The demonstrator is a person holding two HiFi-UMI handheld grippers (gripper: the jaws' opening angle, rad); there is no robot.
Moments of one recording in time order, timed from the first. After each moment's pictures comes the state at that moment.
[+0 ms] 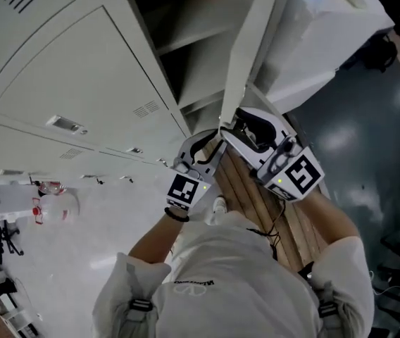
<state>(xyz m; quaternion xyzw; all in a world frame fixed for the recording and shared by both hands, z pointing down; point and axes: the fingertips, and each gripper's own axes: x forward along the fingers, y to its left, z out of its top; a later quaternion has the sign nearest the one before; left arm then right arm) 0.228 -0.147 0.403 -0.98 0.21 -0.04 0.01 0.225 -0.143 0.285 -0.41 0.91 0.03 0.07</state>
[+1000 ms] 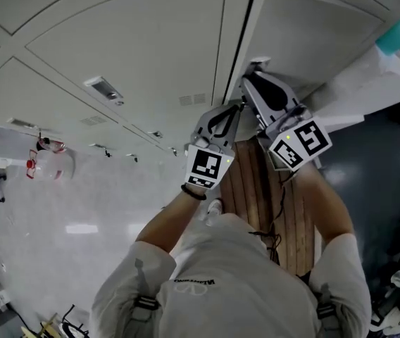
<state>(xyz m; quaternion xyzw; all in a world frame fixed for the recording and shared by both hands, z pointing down) 0.167 -0.256 0.392 -0.92 0.39 -0.03 0.05 0.168 -0.278 0.285 -0.38 0.92 0.02 0.06</state>
